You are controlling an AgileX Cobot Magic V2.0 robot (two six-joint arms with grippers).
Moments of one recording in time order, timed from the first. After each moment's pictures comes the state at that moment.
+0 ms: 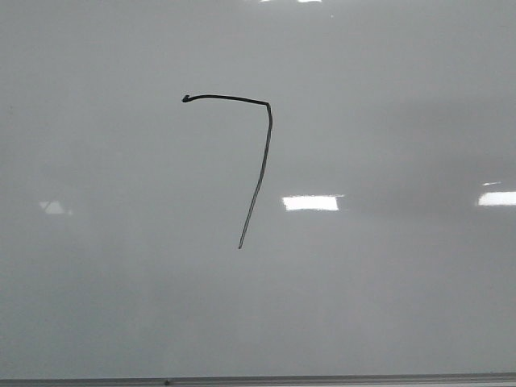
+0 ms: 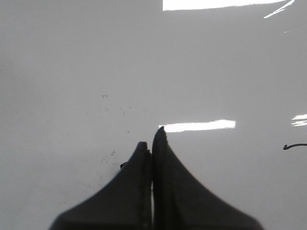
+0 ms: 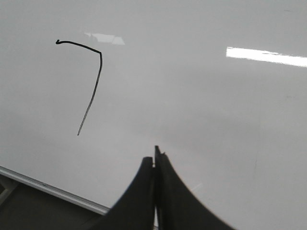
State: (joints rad) left arm -0.11 0.27 -0.44 0.25 0.28 -0.21; right arm 0.10 0.39 -0.39 0.60 0.46 -0.54
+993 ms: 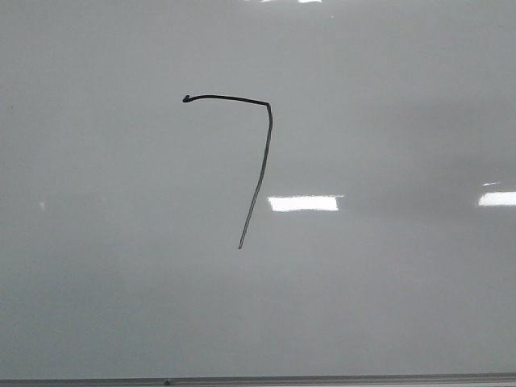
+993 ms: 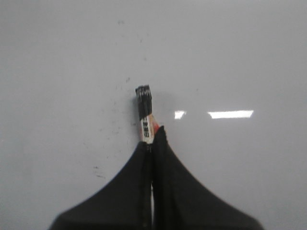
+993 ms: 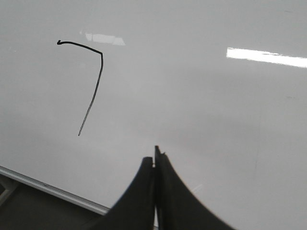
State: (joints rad) left arm 0.04 0.00 -0.05 -0.08 0.20 0.11; right arm 0.10 0.39 -0.39 0.60 0.46 -0.54
